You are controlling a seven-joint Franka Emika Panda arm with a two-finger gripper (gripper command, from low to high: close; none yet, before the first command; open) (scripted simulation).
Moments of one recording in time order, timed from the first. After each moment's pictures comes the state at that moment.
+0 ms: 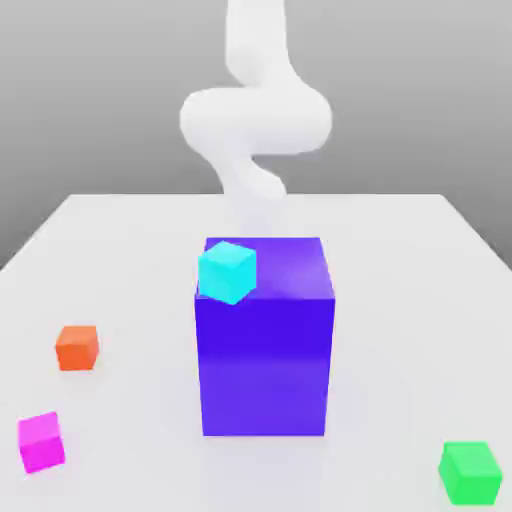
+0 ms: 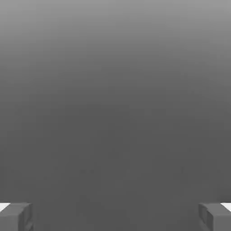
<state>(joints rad) -0.04 -0.71 -0.01 -2.31 0.00 2.33 0.85</state>
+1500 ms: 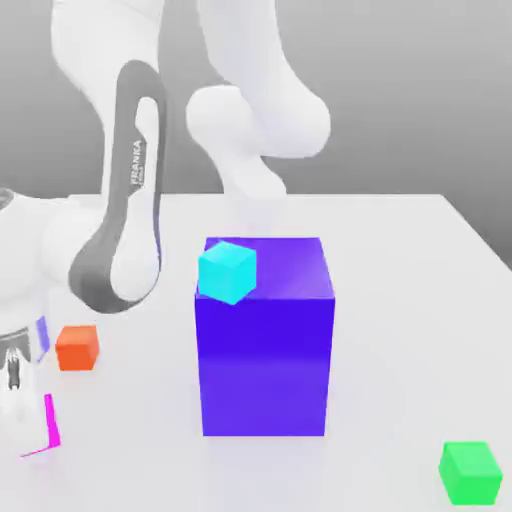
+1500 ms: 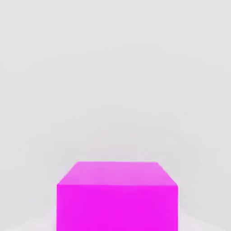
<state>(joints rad) -0.39 0.29 -0.13 -2.39 0.12 2.70 1.25</state>
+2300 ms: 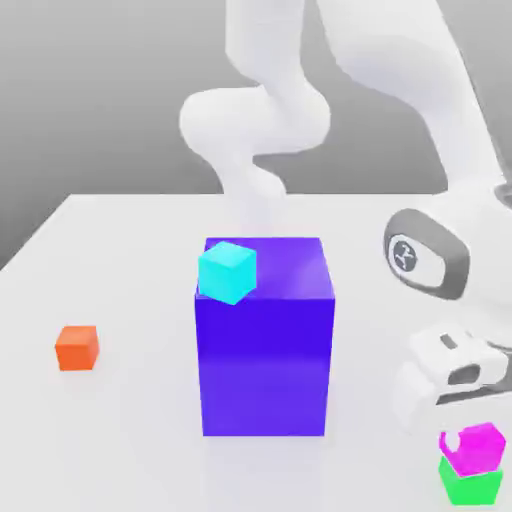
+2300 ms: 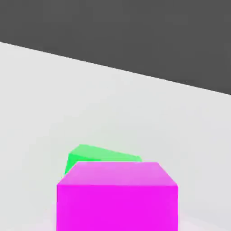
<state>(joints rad) 0.19 0.38 0.28 -2.31 -0.22 2.67 1.20</state>
